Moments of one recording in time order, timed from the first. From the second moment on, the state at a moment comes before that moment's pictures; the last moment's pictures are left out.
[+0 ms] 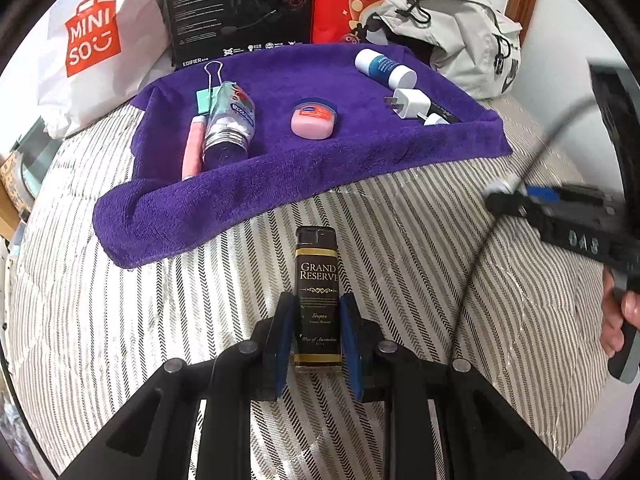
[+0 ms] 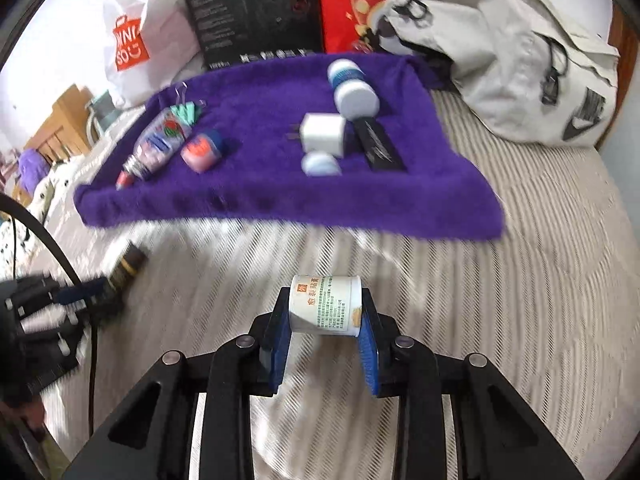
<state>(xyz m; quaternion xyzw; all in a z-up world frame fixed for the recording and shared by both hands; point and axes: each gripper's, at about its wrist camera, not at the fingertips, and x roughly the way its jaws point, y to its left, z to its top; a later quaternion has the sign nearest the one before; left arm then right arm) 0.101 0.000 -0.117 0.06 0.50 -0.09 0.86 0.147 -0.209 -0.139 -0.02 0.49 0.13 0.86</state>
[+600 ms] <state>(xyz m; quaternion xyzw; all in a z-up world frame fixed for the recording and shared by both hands) 0.103 0.020 -0.114 -0.03 0.51 -0.11 0.85 0.136 -0.222 -0.131 -0.01 0.49 0.16 0.86</state>
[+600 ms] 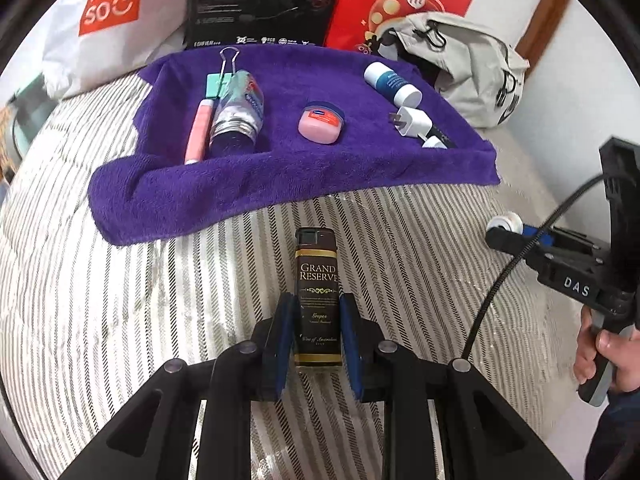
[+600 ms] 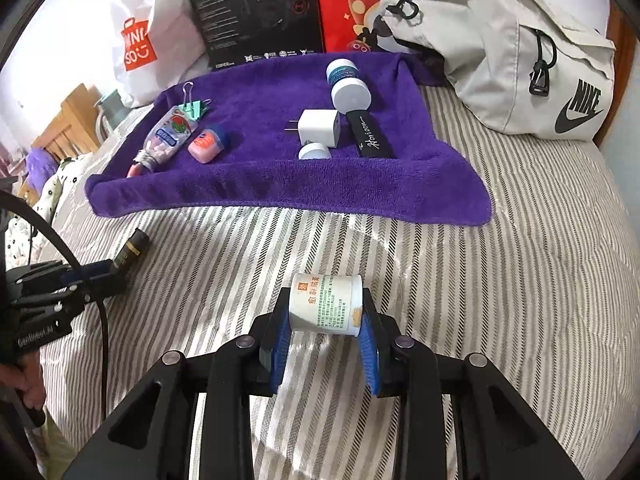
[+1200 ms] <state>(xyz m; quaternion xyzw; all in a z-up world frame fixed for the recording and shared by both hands) 0.111 -0.011 -0.120 0.08 0.49 -0.07 0.87 0.125 -0.214 -0.129 0.00 0.50 0.19 0.85</state>
